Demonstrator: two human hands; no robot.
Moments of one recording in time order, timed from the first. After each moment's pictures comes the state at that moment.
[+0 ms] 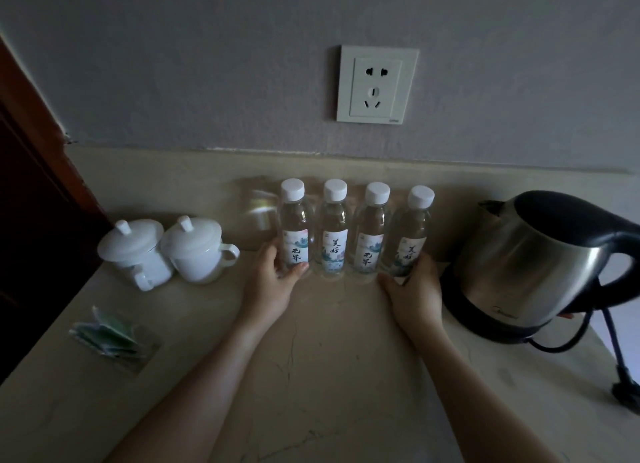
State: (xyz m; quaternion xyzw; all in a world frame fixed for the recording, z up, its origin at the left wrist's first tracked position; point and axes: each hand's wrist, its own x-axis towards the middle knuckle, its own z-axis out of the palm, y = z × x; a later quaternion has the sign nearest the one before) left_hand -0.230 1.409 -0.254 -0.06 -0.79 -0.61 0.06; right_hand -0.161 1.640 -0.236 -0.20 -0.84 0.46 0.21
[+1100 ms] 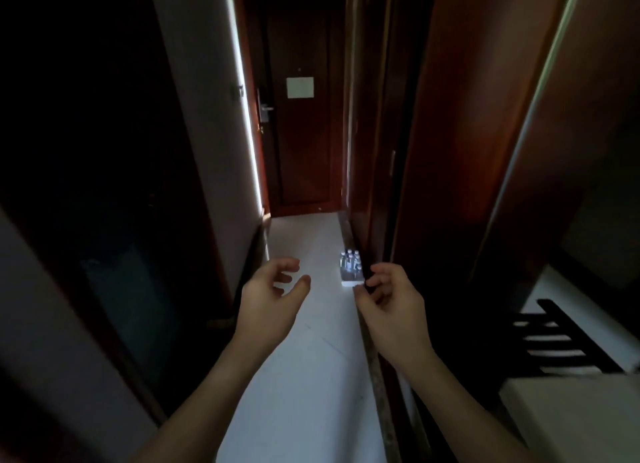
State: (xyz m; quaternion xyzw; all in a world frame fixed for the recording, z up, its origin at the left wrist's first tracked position) left_hand 0.273 0.983 -0.136 0.48 -0.64 -0.34 0.50; right_hand 0.101 1.052 -0.137 0.48 -0.62 0.58 -0.19
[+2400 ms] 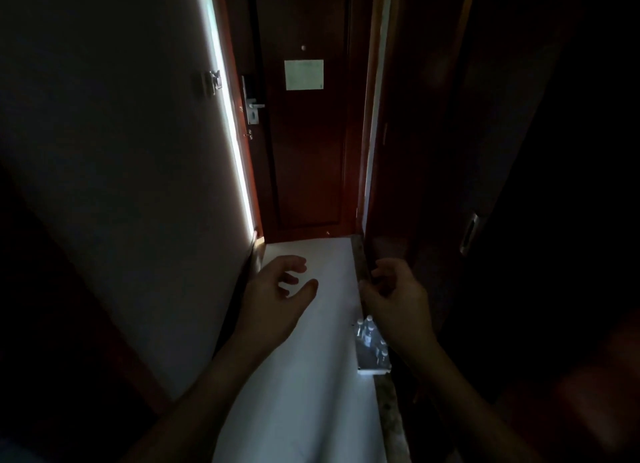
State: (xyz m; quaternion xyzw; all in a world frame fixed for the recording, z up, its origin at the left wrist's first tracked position) left_hand 0.073 0.219 -0.134 0.47 -0.67 -0.34 0.46; right_hand -0.110 0.261 -0.145 0.48 -0.66 0.53 -0.22
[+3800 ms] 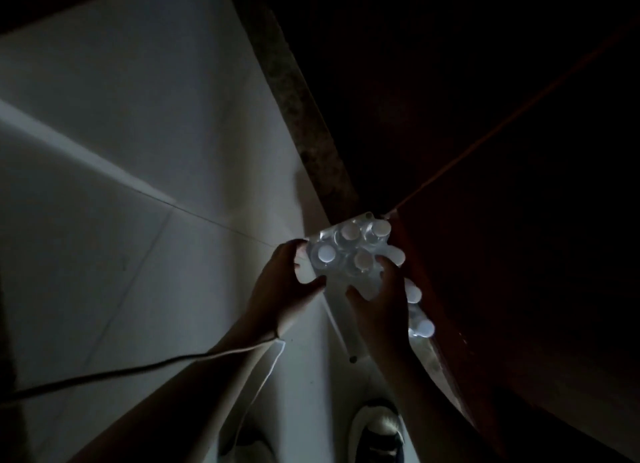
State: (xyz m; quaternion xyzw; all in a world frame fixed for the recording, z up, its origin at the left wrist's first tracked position) left_hand -0.273 -0.424 -1.051 0.47 -0.74 -0.47 0.02; right_hand -0.373 -0.304 -1.050 0.14 -0.85 0.39 -0.31
